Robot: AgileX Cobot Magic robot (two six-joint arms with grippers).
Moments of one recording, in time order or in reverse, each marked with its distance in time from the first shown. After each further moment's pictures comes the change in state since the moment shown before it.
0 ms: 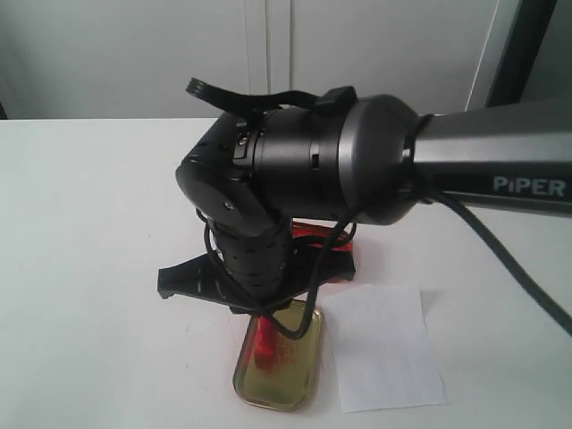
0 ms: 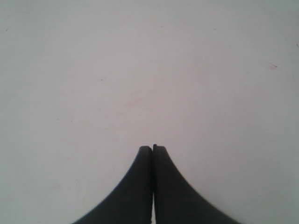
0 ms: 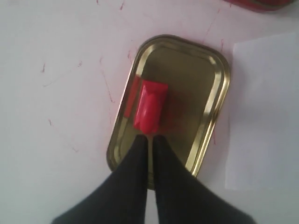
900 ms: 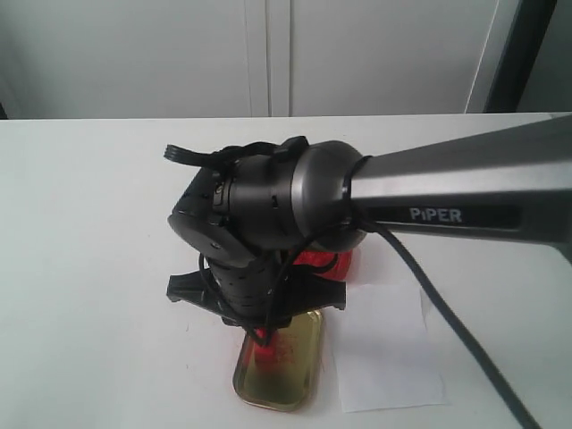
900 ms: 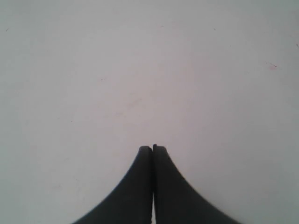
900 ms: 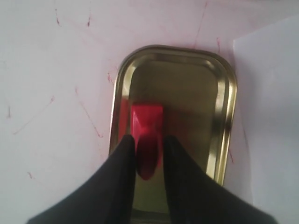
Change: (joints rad) left arm 0.000 0.000 0.000 0.000 0.000 0.000; right arm 0.000 0.111 0.000 -0.070 -0.048 0.233
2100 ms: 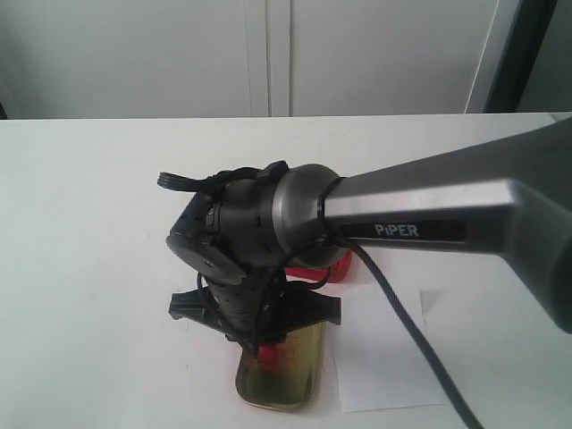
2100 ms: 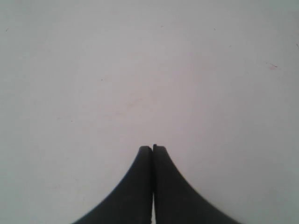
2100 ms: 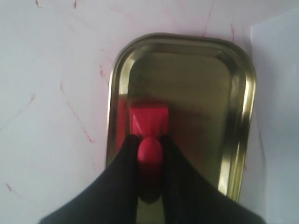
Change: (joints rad) left arm 0.000 0.000 0.000 0.000 0.000 0.000; right arm 0.000 0.062 -0.004 0.014 -0.019 0.003
